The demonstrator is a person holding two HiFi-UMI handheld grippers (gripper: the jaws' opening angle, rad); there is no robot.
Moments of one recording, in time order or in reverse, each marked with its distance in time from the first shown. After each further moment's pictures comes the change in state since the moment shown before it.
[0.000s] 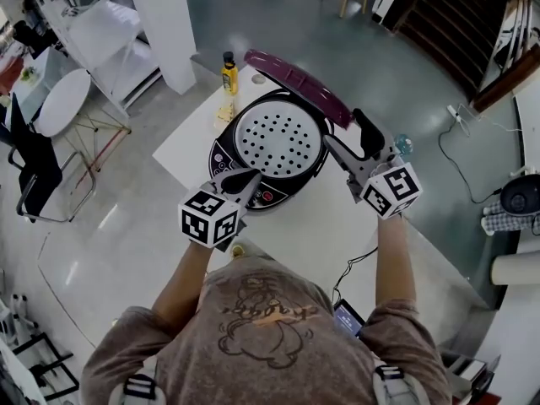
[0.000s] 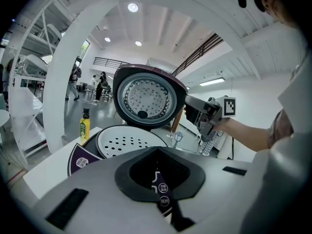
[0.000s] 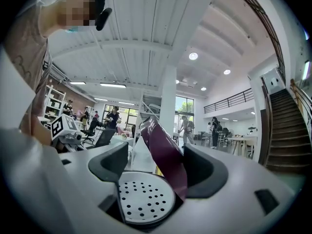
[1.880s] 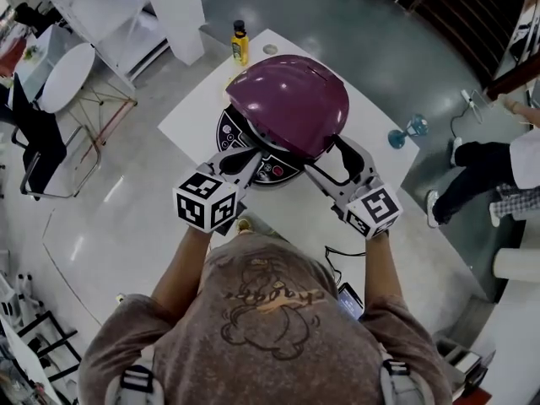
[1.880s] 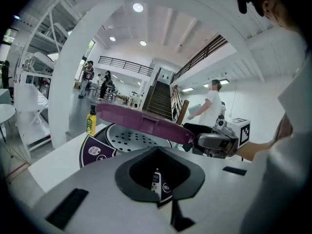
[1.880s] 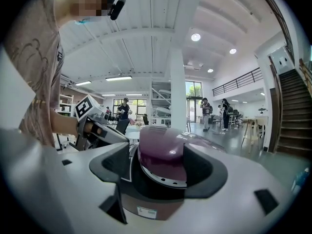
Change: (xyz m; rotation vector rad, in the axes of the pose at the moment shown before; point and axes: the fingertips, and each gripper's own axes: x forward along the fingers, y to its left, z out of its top) left arm -0.018 0.011 -0.013 -0.043 0.001 0.033; right arm -0.019 0.102 -0.086 0.082 0.158 0.126
